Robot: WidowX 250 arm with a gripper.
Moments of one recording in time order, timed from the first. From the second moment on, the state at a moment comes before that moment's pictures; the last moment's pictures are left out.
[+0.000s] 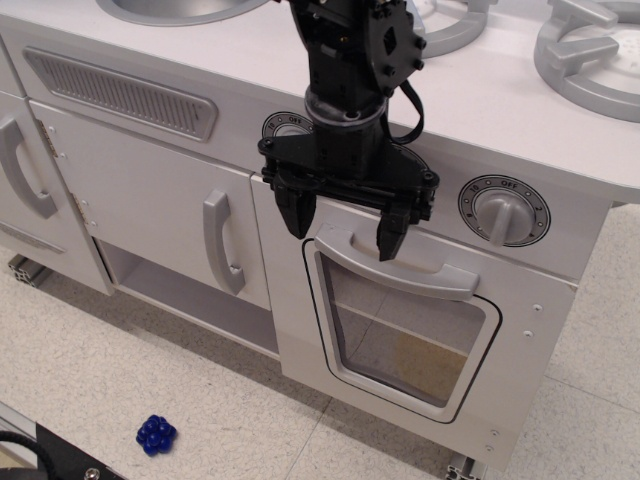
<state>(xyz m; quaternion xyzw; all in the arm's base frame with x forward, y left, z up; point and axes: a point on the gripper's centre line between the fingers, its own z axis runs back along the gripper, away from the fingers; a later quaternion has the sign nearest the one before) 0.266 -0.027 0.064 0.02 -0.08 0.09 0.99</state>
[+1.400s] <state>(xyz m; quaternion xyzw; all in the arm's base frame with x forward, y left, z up) 0.253 0.031 0.006 -0.08 -0.06 0.50 0.86</state>
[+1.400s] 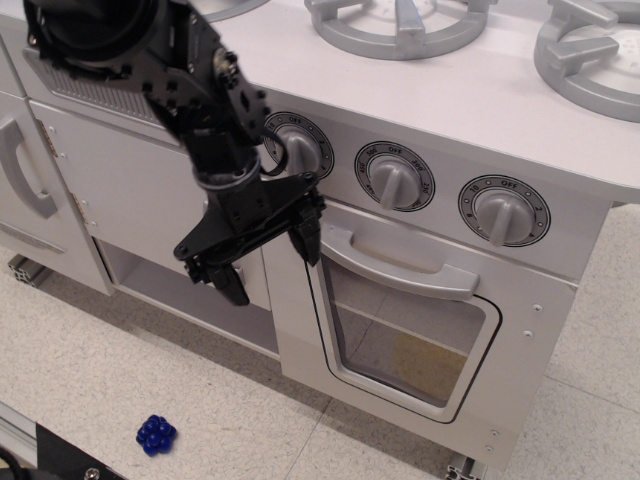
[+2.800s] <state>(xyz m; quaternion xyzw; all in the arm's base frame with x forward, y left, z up) 0.287 0.007 -0.012 -0.14 -0.09 0.53 0.83</state>
